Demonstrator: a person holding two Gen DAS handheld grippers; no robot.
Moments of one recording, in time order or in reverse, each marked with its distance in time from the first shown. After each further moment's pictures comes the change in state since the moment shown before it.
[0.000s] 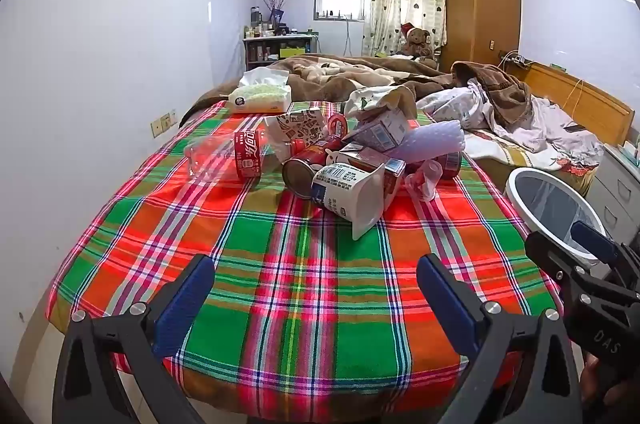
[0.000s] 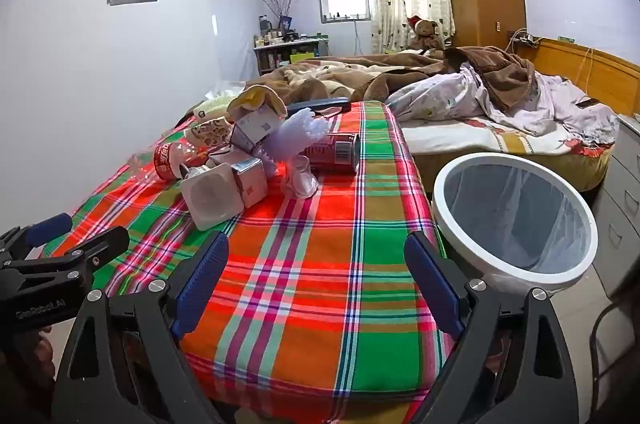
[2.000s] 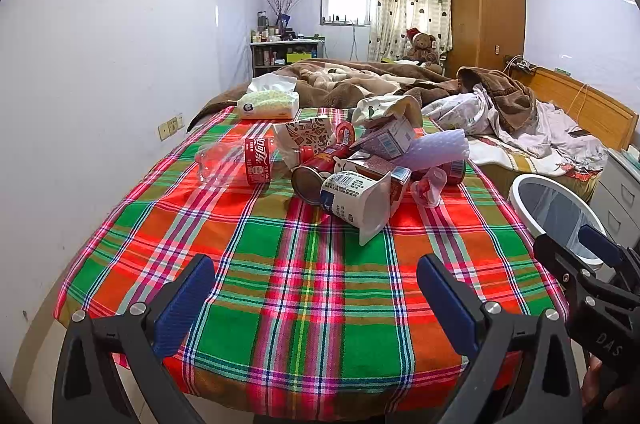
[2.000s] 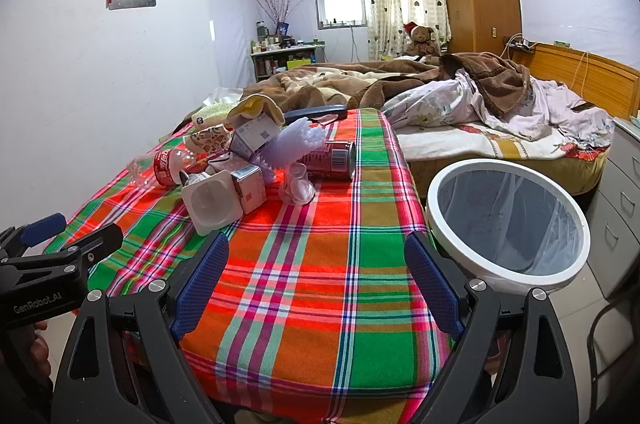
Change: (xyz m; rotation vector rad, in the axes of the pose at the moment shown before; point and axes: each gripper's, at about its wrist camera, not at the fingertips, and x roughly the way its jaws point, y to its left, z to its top) left arm -0.011 0.006 0.003 -0.014 -0.016 0.022; right arm -0.007 -0.002 0.002 0.001 -0.022 -0.014
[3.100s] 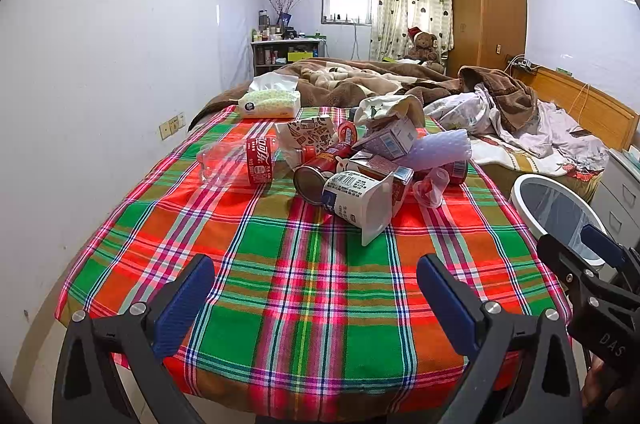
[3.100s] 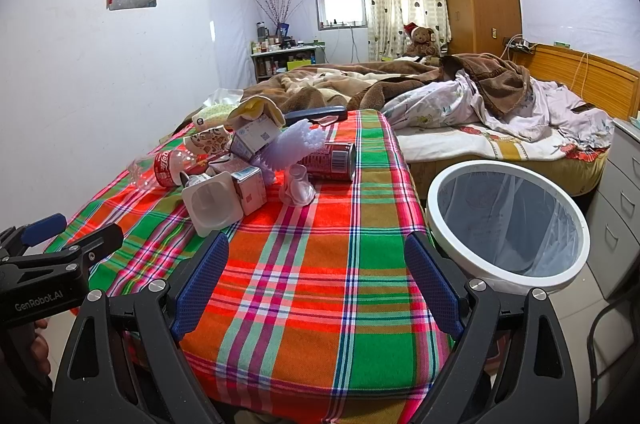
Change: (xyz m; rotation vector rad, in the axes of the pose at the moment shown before) left arm 0.005 0.002 0.002 0.000 0.004 0.002; right arm -0.001 0.001 0.000 -0.001 -0.002 0.000
